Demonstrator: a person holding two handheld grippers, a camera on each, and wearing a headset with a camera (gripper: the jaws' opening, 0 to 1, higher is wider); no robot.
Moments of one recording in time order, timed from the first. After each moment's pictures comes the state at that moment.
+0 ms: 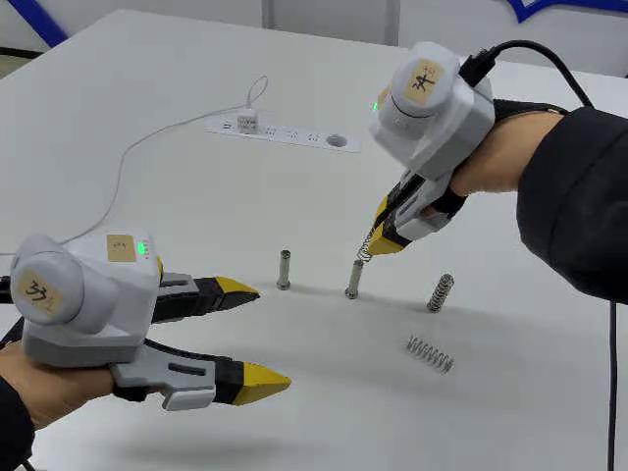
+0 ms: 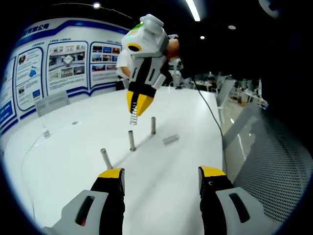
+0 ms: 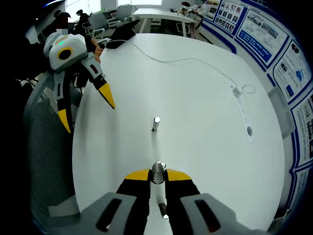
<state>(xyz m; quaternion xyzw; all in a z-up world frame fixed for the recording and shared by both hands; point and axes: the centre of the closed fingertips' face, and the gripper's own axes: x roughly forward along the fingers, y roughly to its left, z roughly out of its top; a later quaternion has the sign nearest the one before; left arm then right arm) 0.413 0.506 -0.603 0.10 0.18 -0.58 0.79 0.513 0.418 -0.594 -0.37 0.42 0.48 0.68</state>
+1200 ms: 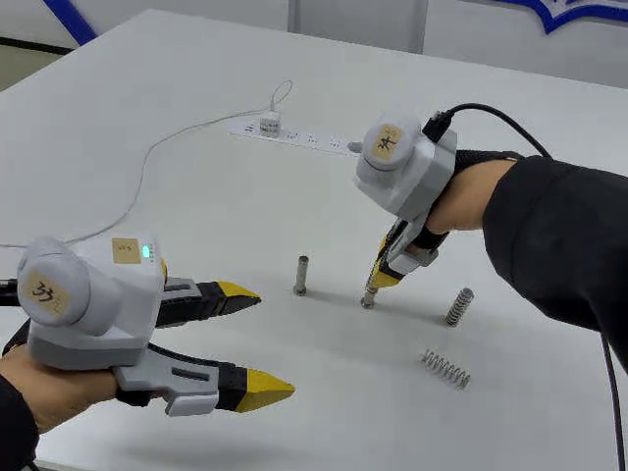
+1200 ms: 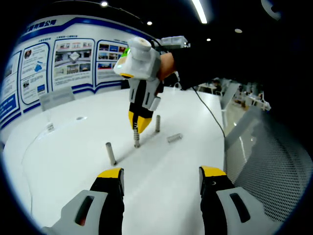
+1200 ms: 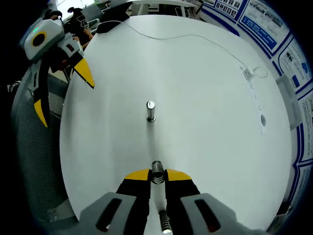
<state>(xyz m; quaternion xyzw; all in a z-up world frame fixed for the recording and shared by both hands) 0.414 0.516 -0.606 0.08 0.19 -0.57 0.80 0.512 0.421 -0.647 -0.38 0.47 0.46 0.65</state>
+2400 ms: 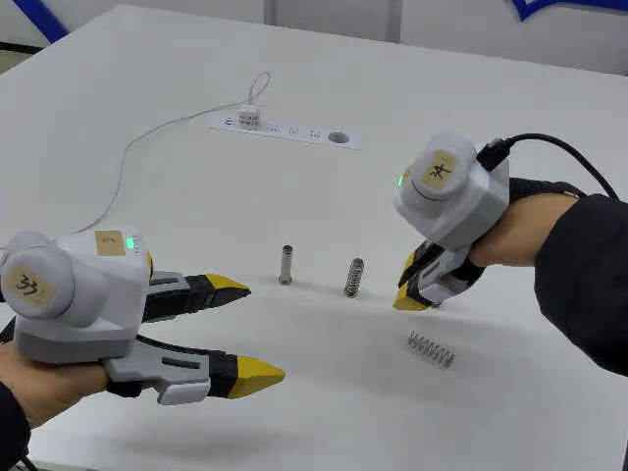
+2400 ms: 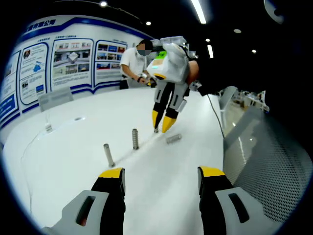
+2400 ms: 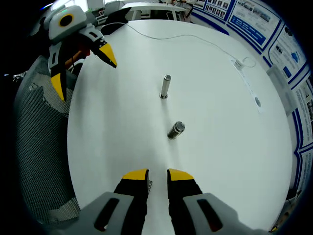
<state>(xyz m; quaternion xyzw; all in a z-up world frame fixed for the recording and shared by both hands) 0.414 0.511 -0.606 0.08 0.19 -0.58 0.79 0.464 0.377 -0.653 -0.35 0.46 0.44 0.69</state>
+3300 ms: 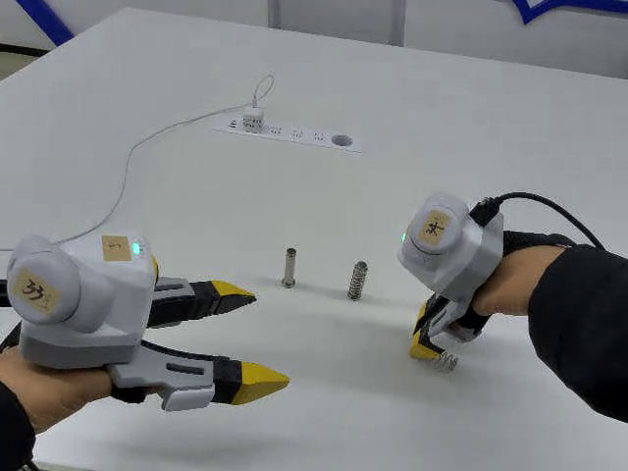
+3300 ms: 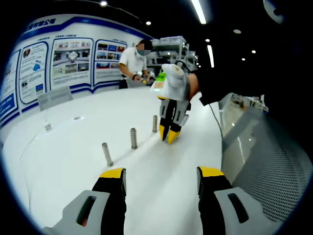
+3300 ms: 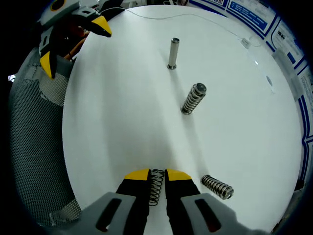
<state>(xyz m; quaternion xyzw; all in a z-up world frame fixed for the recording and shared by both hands) 0.410 0.512 -0.606 0.08 0.19 -0.58 0.79 0.448 0.363 -0.693 -0.33 0.51 0.43 0.66</state>
